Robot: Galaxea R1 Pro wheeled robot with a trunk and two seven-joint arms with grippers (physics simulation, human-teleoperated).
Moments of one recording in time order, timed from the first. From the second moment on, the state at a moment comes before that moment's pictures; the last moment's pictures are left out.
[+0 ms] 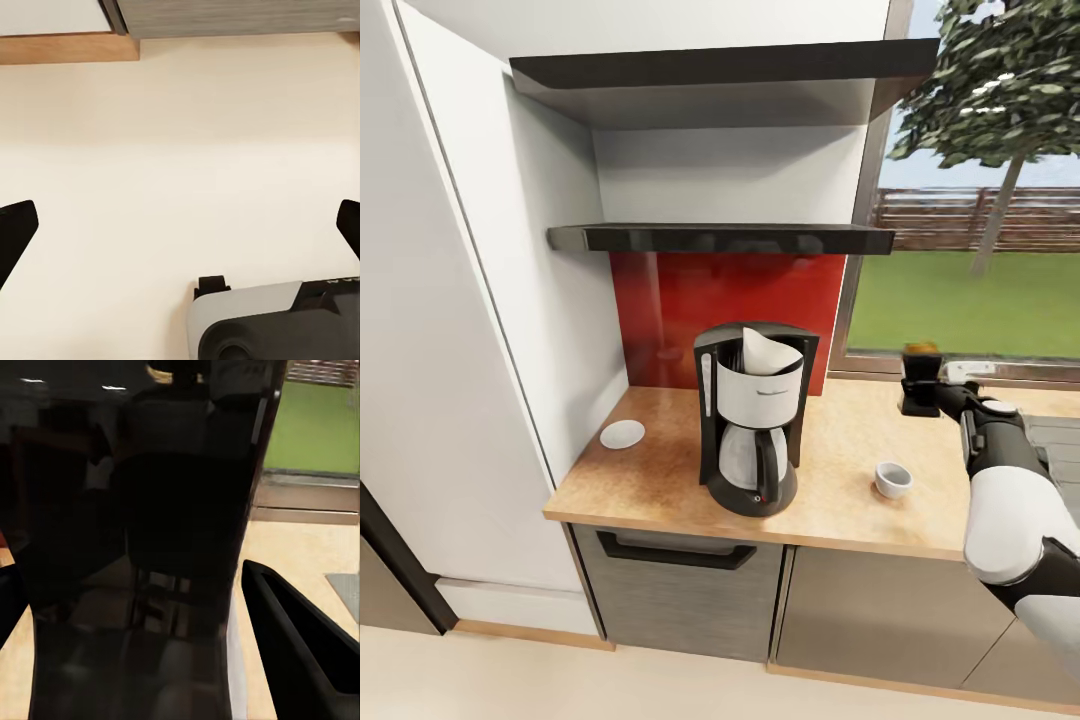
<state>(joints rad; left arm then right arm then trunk) -0.11 0.07 -0.01 -0.29 -0.08 -0.30 -0.01 -1.14 -0.16 -0.74 -0.65 0.70 0.15 0.39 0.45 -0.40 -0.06</state>
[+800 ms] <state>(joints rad) -0.11 0.07 0.00 -0.29 -0.08 -0.30 -0.01 -1.14 -0.13 -0.74 -0.65 0.71 0.13 0.39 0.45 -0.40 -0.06</state>
